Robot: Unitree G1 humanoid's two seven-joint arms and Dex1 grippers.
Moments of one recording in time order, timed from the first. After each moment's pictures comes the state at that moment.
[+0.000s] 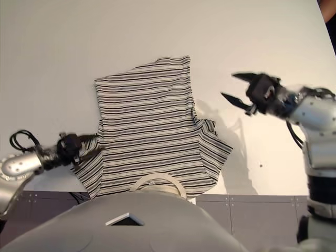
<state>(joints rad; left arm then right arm) 0.38 0.87 0.00 -0.46 -0.36 0.24 -0.72 -0.08 -0.83 0.02 -0.24 0.23 0.11 0.85</state>
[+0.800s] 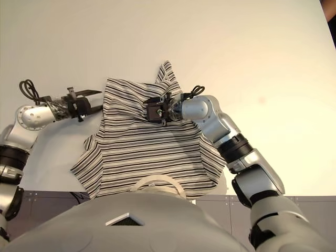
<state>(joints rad) -0.16 0.75 -0.32 0.42 0.02 -0.51 -0.78 -0.36 -0.47 0.61 0.13 -0.22 -0.12 0.91</state>
